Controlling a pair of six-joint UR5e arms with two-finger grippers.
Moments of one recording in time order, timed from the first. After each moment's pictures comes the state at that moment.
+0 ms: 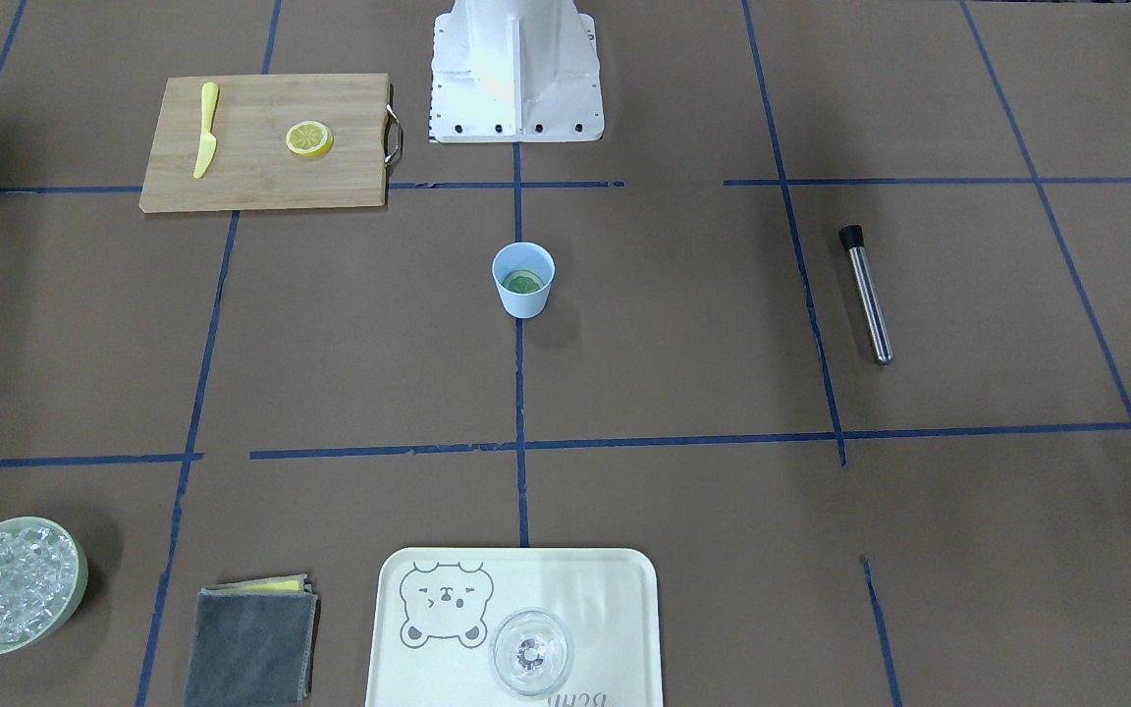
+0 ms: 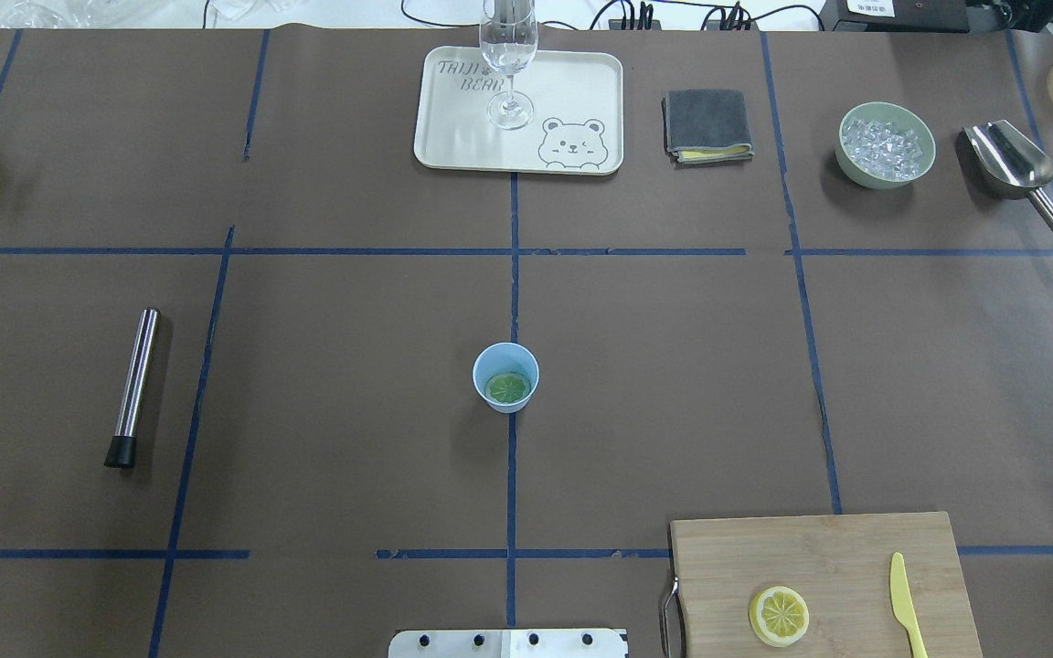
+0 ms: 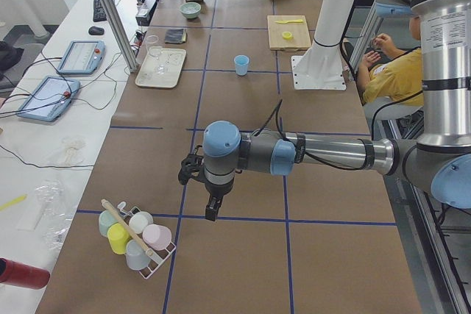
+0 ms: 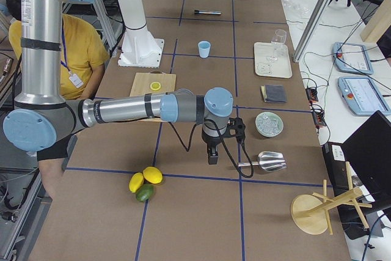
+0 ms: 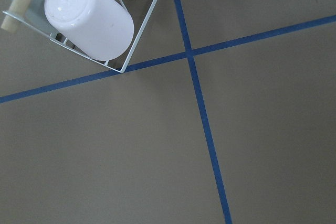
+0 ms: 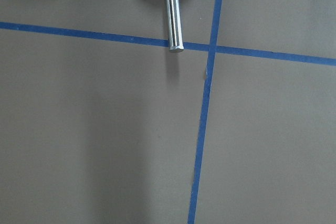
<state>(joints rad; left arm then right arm) -1.58 -1.42 -1.80 -1.63 -2.28 0.15 1.53 -1.67 1.83 -1.72 2.34 -0.06</state>
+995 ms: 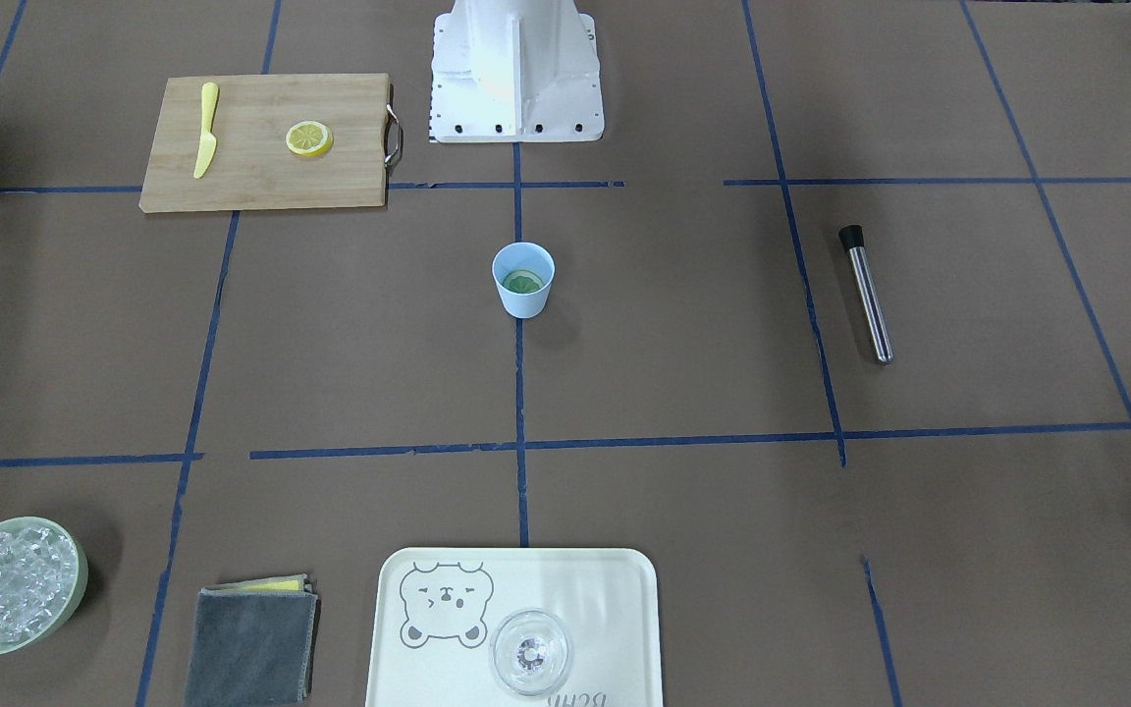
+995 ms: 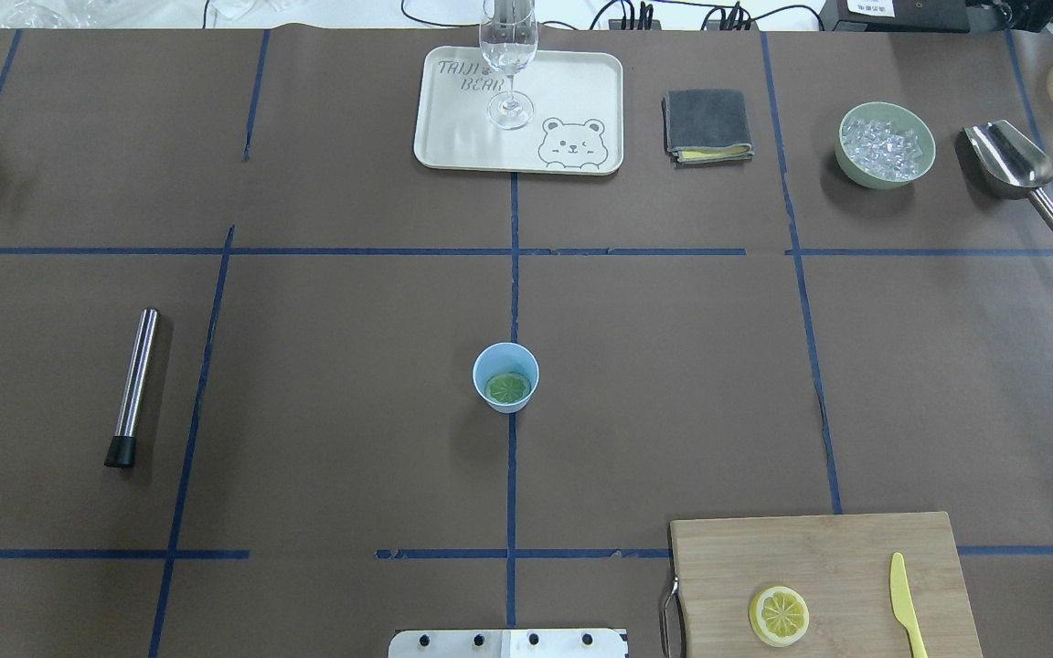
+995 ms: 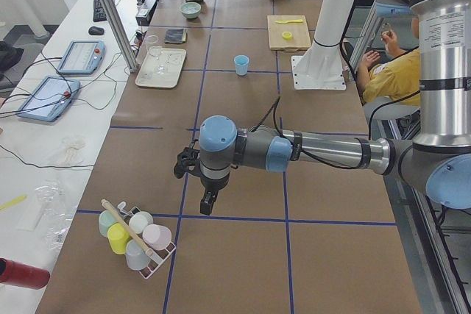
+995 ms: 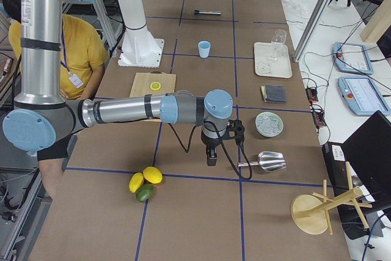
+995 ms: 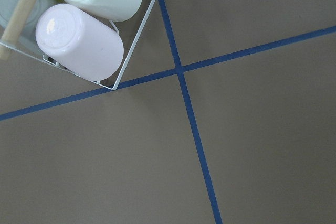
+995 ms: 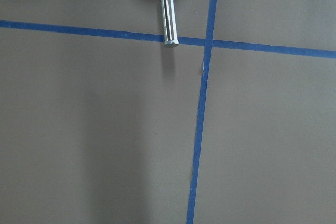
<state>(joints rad) -1.57 -1.43 -1.80 -1.63 -2.30 0.14 1.52 -1.67 1.82 -1.72 2.34 -0.04</state>
